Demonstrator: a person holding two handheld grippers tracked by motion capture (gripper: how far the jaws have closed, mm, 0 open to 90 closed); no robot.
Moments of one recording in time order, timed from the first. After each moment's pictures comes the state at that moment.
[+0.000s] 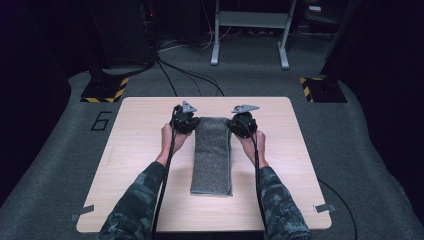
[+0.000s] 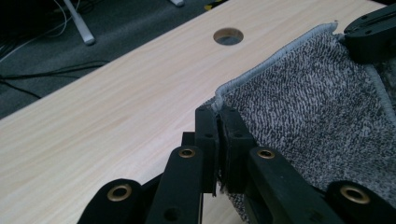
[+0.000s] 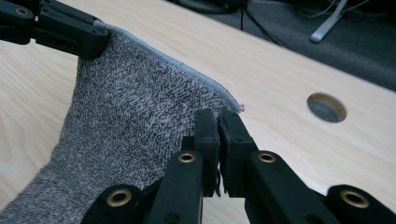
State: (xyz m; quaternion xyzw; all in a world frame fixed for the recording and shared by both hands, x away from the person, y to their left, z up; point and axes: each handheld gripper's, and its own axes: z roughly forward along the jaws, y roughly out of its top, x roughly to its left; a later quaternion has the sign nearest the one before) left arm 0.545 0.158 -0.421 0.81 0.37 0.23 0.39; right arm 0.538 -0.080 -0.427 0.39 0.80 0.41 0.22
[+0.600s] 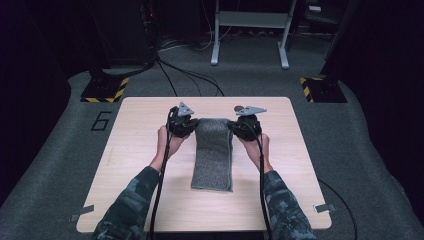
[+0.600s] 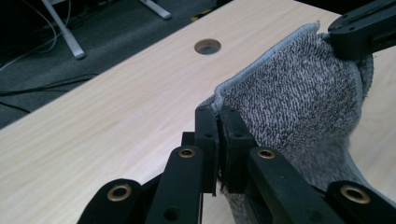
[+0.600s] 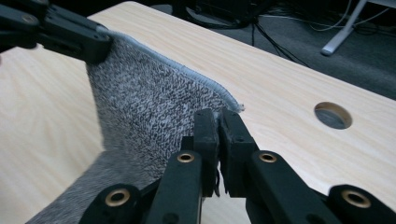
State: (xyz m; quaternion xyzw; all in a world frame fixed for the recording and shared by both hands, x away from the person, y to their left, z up) left arm 0.514 0.166 -0.411 0.81 0.34 0.22 0.42; right arm 0.513 -0.090 -0.413 0.38 0.79 0.44 0.20
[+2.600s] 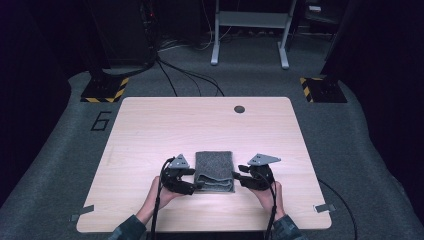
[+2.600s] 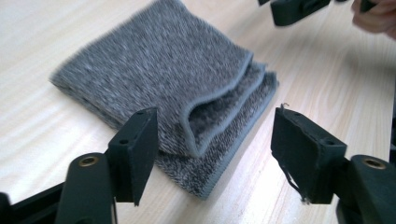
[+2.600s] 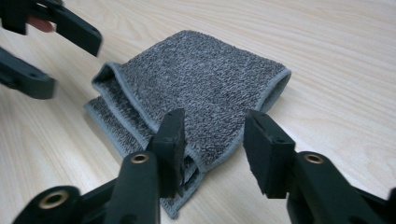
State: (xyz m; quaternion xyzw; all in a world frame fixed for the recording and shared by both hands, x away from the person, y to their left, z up) left arm 0.388 0.179 -0.473 0.85 0.30 0.06 0.43; right arm 0.391 -0.125 -0.479 0.37 0.81 0.44 0.13
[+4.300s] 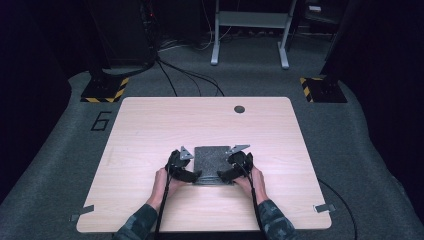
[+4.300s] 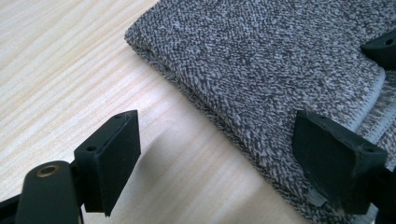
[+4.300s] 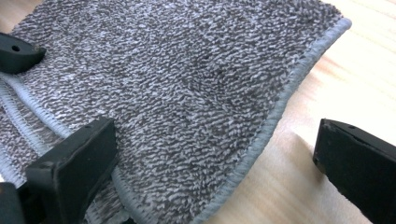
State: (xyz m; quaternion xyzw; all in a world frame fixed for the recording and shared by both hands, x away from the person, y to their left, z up) left arm 0.442 0.172 -0.518 0.86 0.36 0.16 0.33; right arm 0.458 -0.072 -0.521 0.39 0.86 0.32 0.13
